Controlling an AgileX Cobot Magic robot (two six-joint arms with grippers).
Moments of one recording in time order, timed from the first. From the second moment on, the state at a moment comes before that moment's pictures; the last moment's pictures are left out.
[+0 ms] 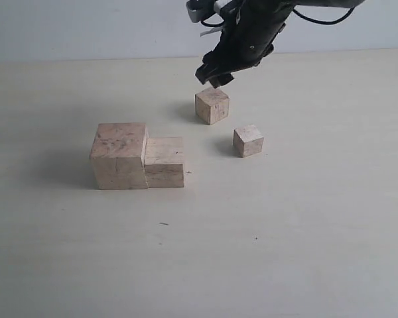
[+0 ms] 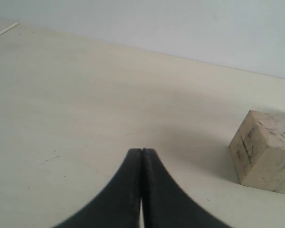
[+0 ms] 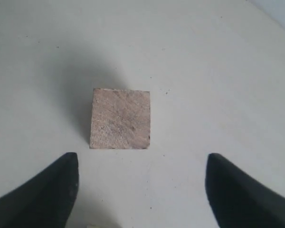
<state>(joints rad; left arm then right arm) 0.04 0.01 0.00 -0.06 0.37 -0.11 0.60 2.13 -1.70 -0.09 0.70 -0.16</state>
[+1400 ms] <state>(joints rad) 0.04 0.01 0.00 -0.06 0.37 -0.11 0.59 2.19 -1.73 0.02 0.73 -0.29</state>
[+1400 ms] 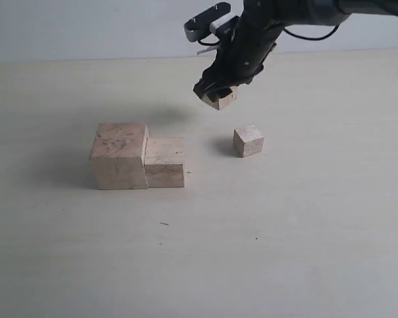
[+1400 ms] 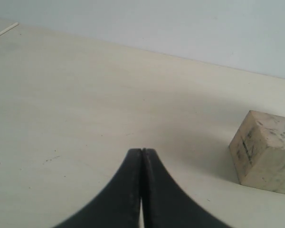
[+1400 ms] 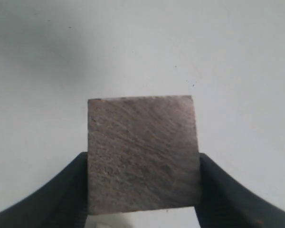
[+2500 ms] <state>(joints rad) 0.04 0.01 0.00 -0.06 0.37 -0.11 0.59 2.05 -1.50 0.26 0.98 -1.14</state>
